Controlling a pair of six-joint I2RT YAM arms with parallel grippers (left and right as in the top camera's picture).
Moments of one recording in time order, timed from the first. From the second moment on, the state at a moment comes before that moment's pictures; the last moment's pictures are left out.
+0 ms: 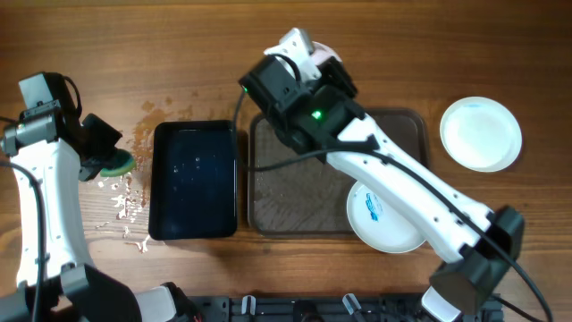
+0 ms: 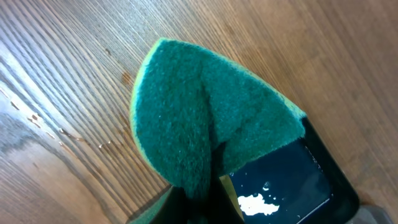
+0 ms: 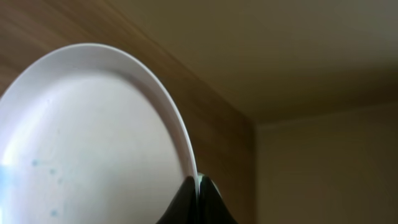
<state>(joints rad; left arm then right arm) 0.38 1.50 1.28 -1.05 -0.03 -0.56 0.81 1.79 1.77 -1.07 1.08 -0.02</state>
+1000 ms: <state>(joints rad) 0.27 1.58 1.28 -0.98 0.03 -0.56 0.57 1.80 1.64 -1.34 0.56 0.52</state>
